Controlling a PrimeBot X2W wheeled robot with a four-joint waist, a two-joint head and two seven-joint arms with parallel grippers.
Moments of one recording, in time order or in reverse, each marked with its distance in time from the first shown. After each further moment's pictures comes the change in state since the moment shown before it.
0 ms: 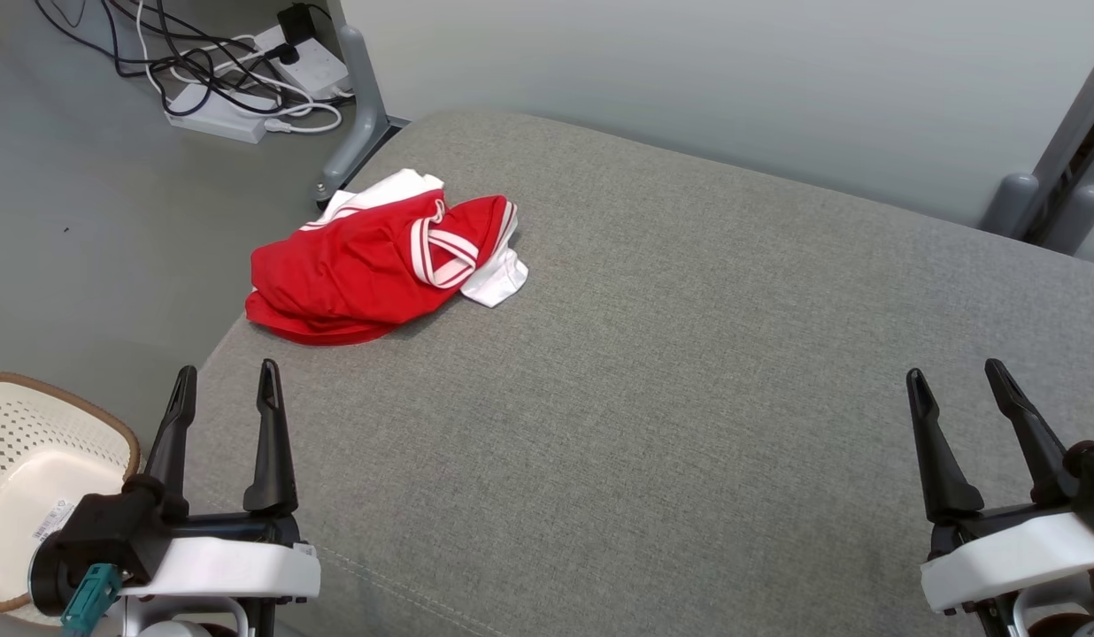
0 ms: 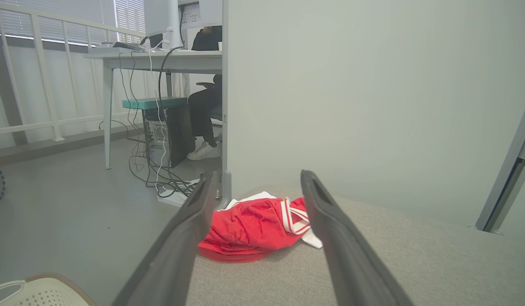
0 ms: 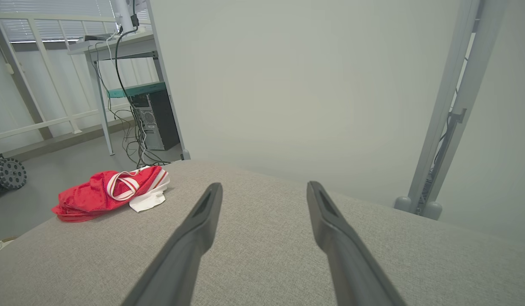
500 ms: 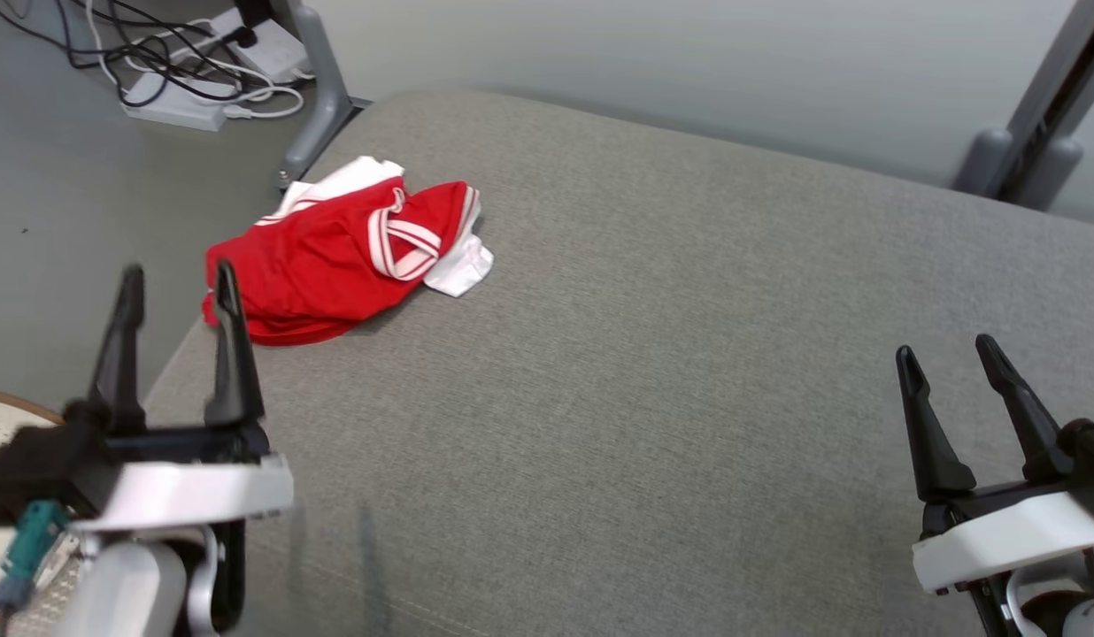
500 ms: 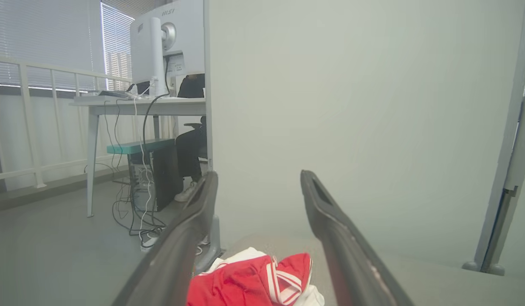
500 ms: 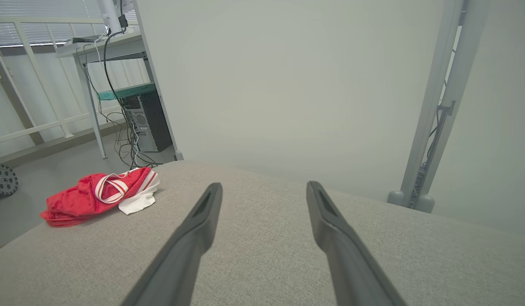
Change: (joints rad) left arm -0.108 -0.001 0.046 -0.049 0.035 -0.005 -0.002; right arm -0.032 -0.001 0.020 -0.013 0.004 0.000 0.010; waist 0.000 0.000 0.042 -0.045
